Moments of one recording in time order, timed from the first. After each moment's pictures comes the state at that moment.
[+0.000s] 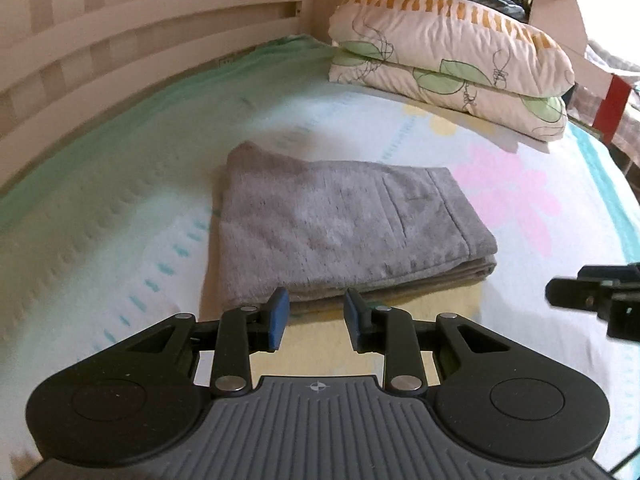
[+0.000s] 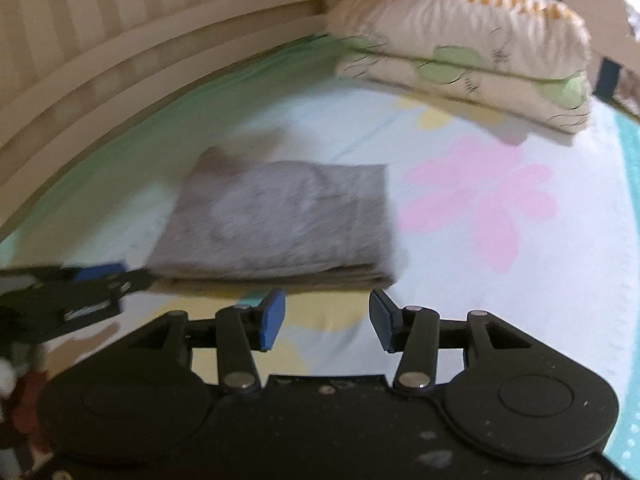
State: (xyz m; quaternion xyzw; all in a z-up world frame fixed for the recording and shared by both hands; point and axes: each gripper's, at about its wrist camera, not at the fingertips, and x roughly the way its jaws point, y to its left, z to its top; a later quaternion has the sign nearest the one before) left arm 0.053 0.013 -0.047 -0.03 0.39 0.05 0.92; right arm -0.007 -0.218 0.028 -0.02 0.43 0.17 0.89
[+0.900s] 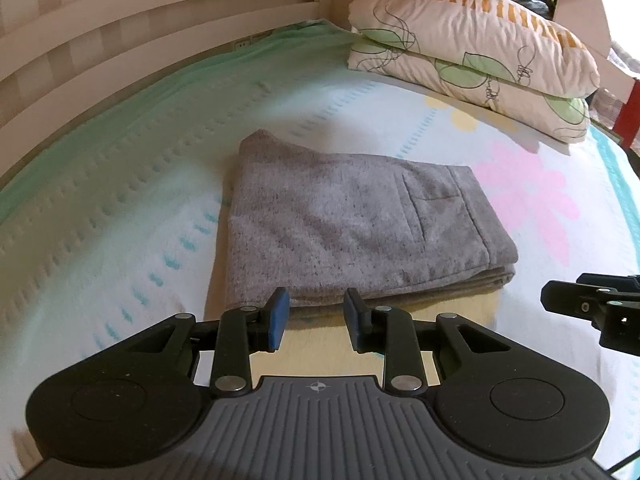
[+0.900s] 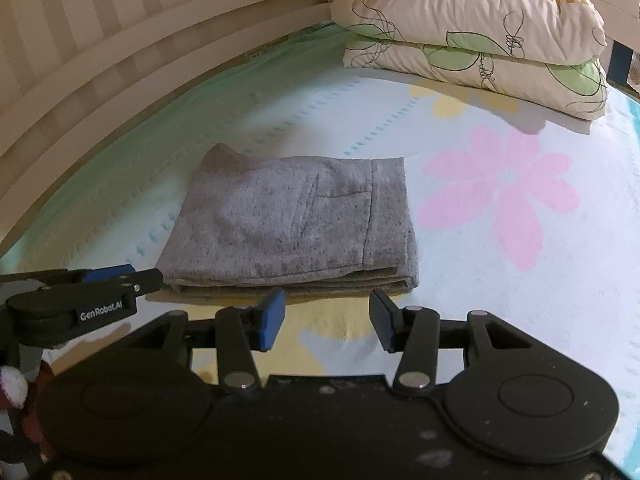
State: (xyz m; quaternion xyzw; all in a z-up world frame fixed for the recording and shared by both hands) left arm 0.071 0.018 -0.052 -0.05 0.42 0.08 0.90; right arm 0.017 -0.206 0.020 0.00 0.44 0.18 0.88
